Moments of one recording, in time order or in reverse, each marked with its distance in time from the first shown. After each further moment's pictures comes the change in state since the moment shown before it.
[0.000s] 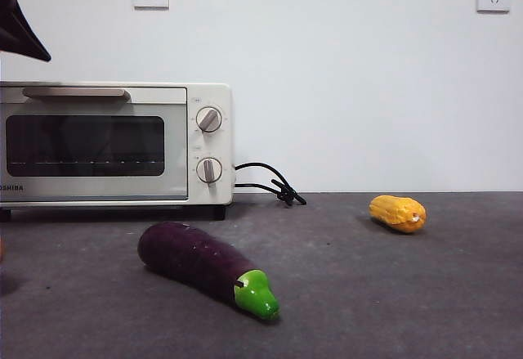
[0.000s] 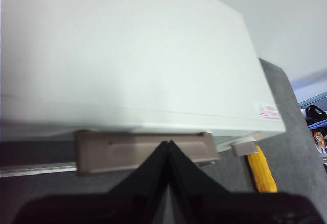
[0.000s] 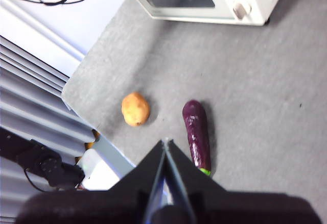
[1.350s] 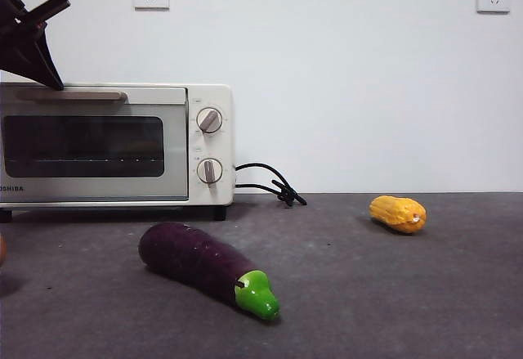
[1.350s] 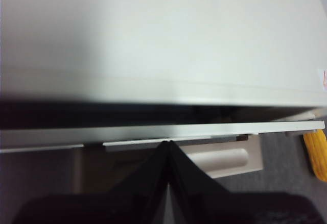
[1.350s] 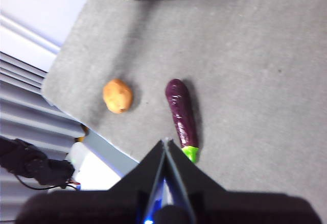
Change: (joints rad) left arm -0.115 0.043 0.041 -0.155 -0.246 0.103; right arm 0.000 0.000 0.000 -0.097 0.085 0.030
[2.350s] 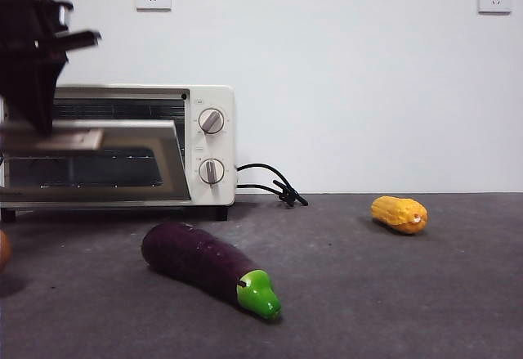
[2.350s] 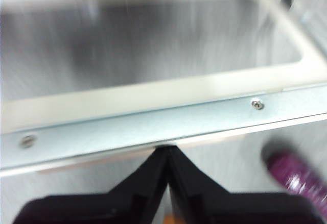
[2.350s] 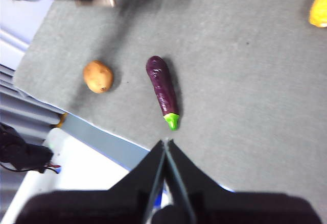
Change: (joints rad) left arm -0.221 0.005 -0.030 -0.389 -0.354 0.076; right arm 0.005 -0.229 0.000 -0.224 0.135 -0.012
